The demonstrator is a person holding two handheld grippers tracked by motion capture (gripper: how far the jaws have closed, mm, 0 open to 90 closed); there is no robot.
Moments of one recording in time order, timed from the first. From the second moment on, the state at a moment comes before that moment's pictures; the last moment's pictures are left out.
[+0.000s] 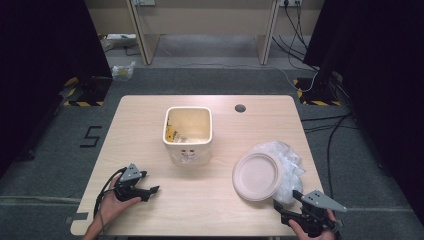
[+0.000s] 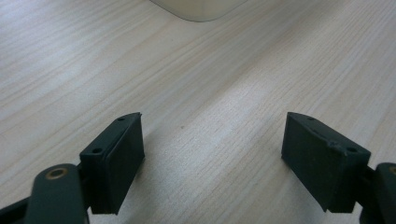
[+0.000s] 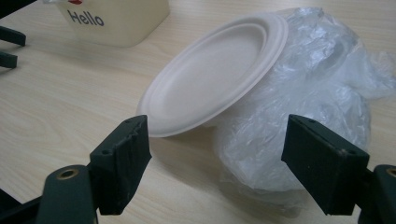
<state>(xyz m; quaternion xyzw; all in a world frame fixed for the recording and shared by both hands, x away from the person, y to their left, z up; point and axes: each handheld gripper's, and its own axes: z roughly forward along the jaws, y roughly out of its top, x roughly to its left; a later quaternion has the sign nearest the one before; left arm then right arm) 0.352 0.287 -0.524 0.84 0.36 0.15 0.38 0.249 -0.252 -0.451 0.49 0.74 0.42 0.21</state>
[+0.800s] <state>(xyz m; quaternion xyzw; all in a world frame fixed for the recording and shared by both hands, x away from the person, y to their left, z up) 0.353 0.287 -0.524 0.84 0.36 0.15 0.38 0.299 -0.245 -0.424 0.46 0.75 0.42 0.21</state>
